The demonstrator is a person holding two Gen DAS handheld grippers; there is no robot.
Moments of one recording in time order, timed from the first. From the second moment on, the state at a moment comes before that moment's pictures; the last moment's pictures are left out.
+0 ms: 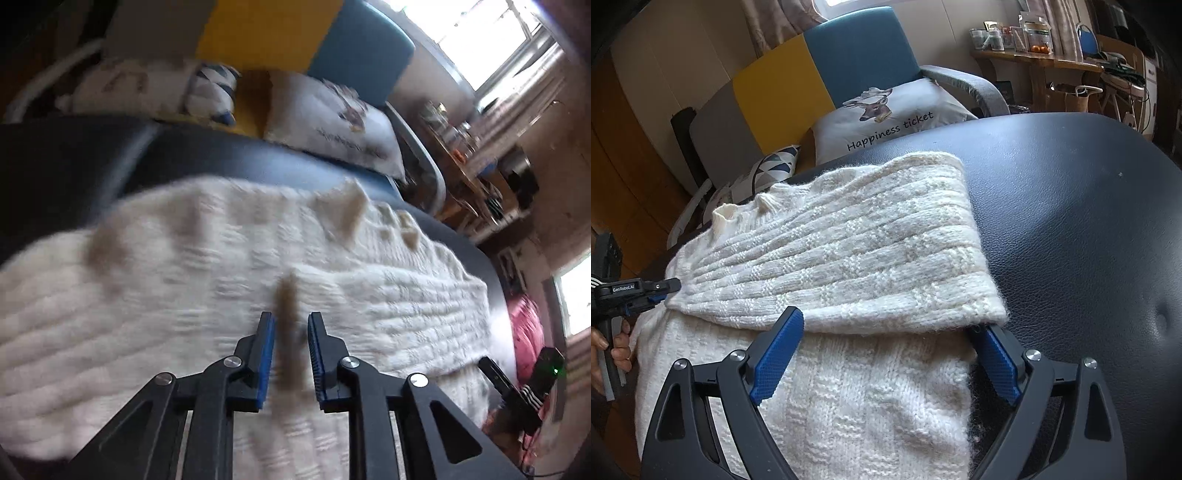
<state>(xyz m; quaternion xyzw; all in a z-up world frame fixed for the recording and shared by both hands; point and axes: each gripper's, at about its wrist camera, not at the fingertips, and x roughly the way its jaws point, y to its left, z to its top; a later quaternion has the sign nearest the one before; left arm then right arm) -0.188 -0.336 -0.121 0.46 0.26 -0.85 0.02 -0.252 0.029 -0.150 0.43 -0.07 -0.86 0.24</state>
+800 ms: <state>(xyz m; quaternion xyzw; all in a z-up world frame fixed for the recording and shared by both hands) -0.193 -0.294 -0.112 0.43 0.19 -0.88 0.06 -0.249 -0.001 -0.154 0.45 0.02 -0.86 0.23</state>
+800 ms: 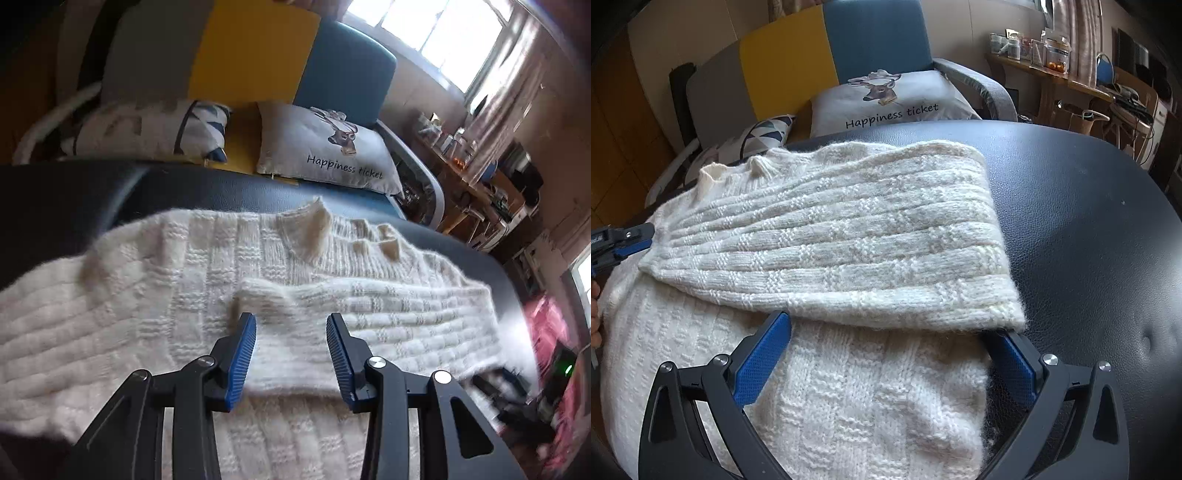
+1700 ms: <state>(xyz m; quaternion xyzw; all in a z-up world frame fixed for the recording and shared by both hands) -0.205 -0.211 -0.112 0.43 0.36 -0.80 -0.20 -0.223 0.084 -0.139 0.41 -0.30 -0.78 0.37</state>
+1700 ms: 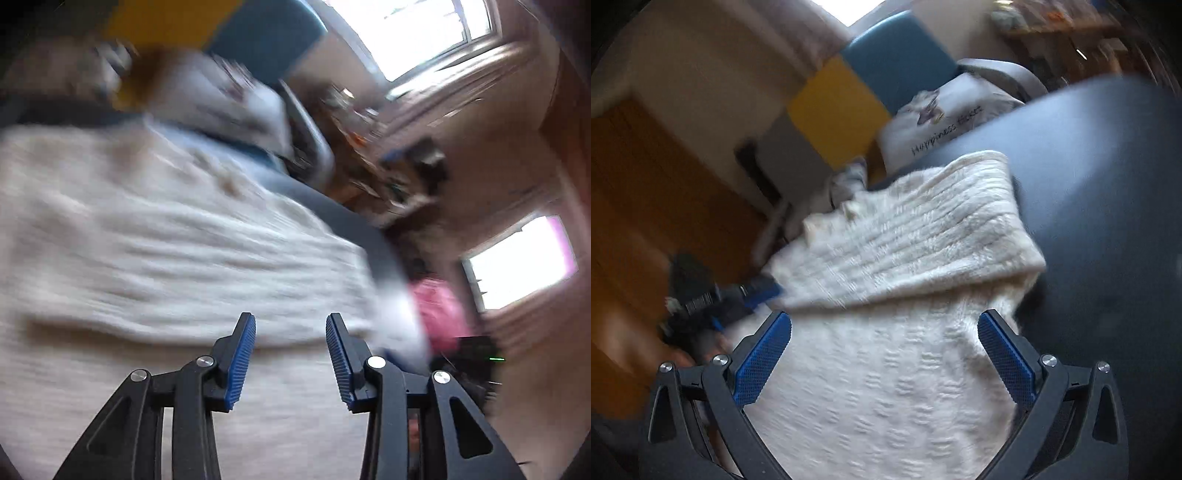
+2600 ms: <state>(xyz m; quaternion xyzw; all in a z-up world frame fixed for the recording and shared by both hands) -0.250 -0.119 -0.172 0.42 0.48 -0.76 -0.11 -0.268 0.122 -0.167 0.36 -0.53 -0.71 0.28</state>
